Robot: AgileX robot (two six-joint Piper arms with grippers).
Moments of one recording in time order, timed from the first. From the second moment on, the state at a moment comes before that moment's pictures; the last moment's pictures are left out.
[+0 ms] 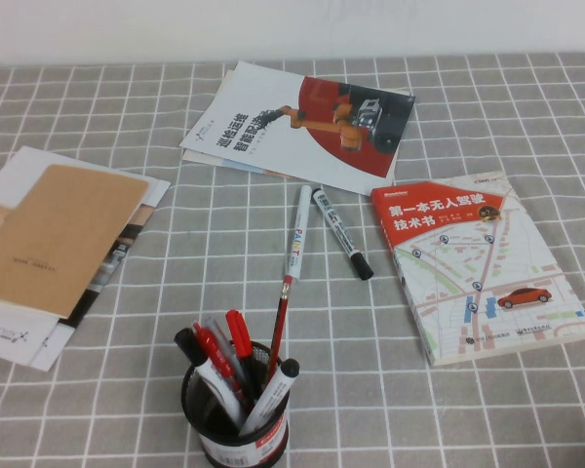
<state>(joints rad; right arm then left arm) 0.05 -0.02 0.03 0.01 0.41 0.03 -0.02 -0.01 0.02 -0.07 0.38 0.06</state>
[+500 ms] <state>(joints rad) 0.05 -0.02 0.03 0.01 0.41 0.03 -0.02 -0.01 0.02 -0.06 0.38 0.09</state>
